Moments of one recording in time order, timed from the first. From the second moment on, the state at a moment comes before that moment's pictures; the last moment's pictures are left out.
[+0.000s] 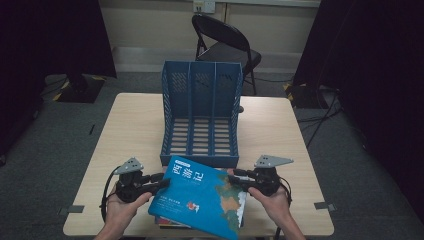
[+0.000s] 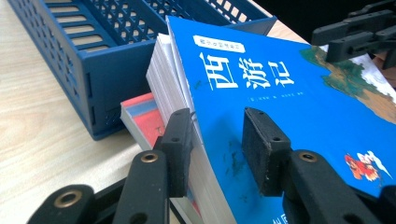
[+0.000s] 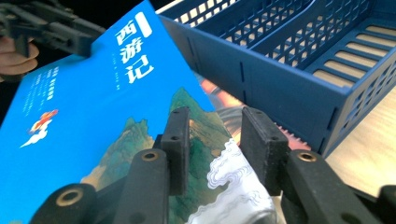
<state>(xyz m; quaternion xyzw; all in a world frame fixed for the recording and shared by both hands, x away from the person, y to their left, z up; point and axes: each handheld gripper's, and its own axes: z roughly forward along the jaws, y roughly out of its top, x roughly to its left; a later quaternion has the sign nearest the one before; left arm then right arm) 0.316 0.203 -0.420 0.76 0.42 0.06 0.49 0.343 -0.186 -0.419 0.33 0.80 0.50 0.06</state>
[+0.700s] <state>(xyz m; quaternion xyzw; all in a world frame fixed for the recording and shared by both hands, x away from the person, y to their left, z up) 0.325 0.197 -0.421 0.76 0.41 0.03 0.50 0.343 -0.184 -0.408 0.29 0.82 0.49 0.04</state>
